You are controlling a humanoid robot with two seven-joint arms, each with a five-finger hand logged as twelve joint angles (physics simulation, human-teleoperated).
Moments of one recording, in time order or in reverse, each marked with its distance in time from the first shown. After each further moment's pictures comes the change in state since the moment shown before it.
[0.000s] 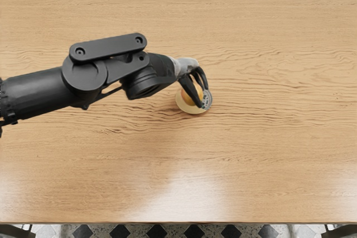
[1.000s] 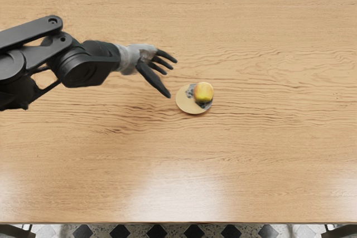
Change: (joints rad) left arm 0.163 0.329 -0.253 -0.205 -0.090 -0.059 0.001; right arm 0.000 0.000 0.000 0.000 0.000 0.000 0.000
